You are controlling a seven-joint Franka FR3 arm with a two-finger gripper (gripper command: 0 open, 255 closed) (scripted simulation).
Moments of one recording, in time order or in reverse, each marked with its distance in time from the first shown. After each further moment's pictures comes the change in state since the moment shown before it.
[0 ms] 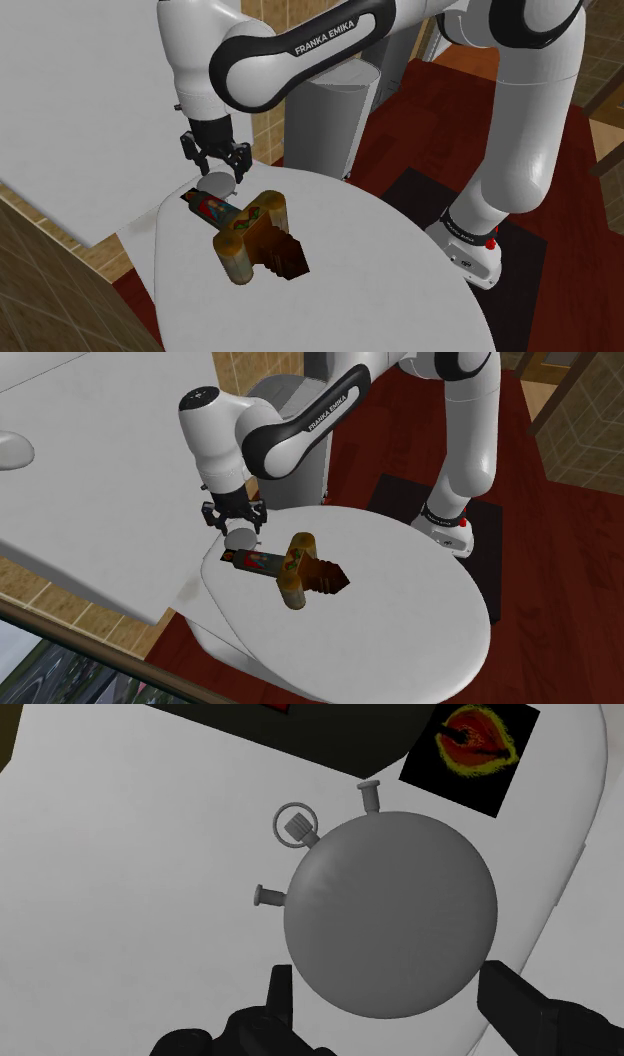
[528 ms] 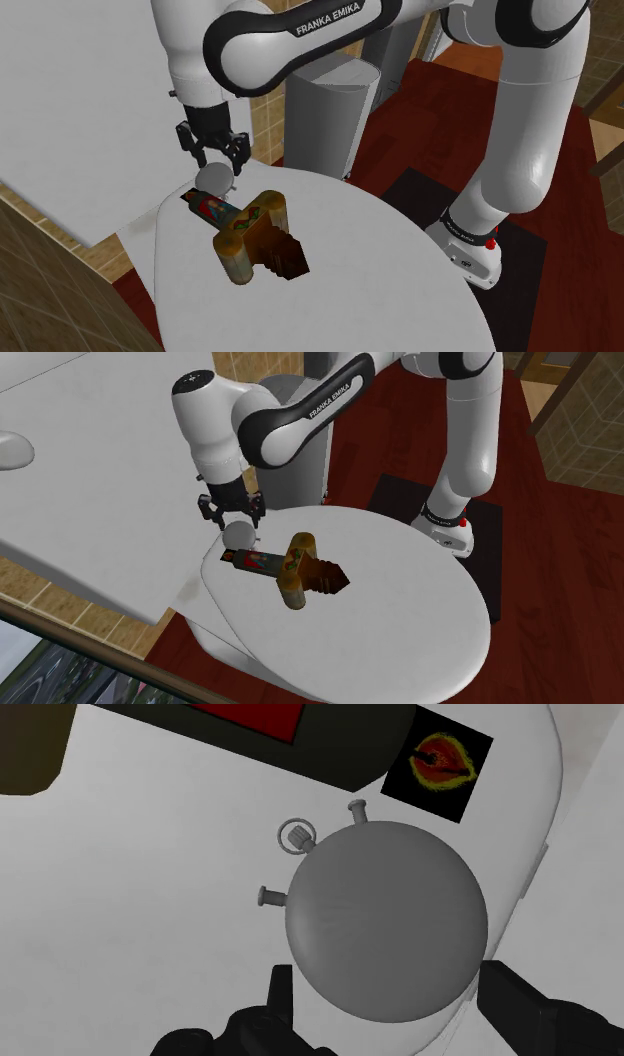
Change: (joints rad) arm -0.003 -0.019 0.011 0.044 0.019 -0.059 -0.011
